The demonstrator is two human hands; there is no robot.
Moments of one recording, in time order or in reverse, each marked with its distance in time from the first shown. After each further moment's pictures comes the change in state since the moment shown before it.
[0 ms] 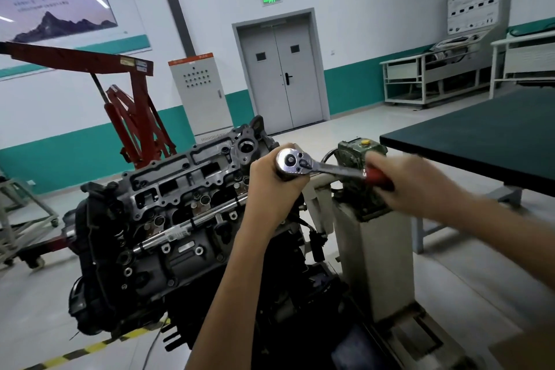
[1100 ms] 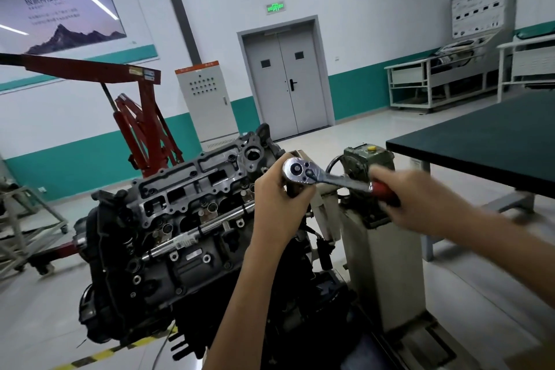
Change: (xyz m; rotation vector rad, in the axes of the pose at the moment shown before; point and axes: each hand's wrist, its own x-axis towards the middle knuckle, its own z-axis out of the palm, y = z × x) left_hand -0.009 -0.002 0.005 0.070 0.118 0.110; right_hand -0.005 -0.005 0.007 0.085 0.004 -0.026
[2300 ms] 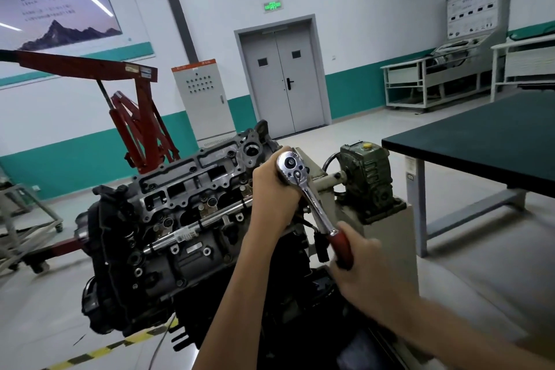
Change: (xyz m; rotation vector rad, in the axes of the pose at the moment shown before) left_hand 0.005 -0.002 -0.003 -0.045 -0.031 -0.107; right_hand -0.050 -0.082 0.075 0.448 0.116 0.306
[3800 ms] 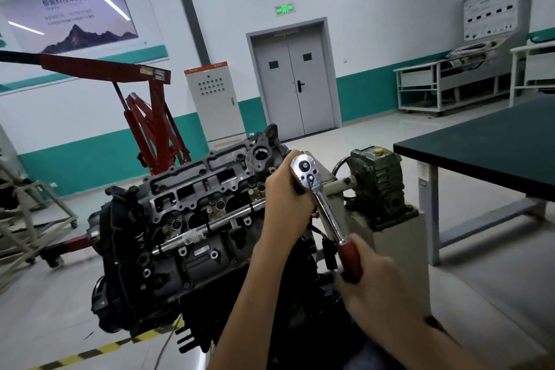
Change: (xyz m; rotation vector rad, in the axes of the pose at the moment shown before) left_hand -0.003 0.001 0.005 0.038 0.030 0.048; right_hand -0.008 -0.012 0.002 0.068 0.109 -0.005
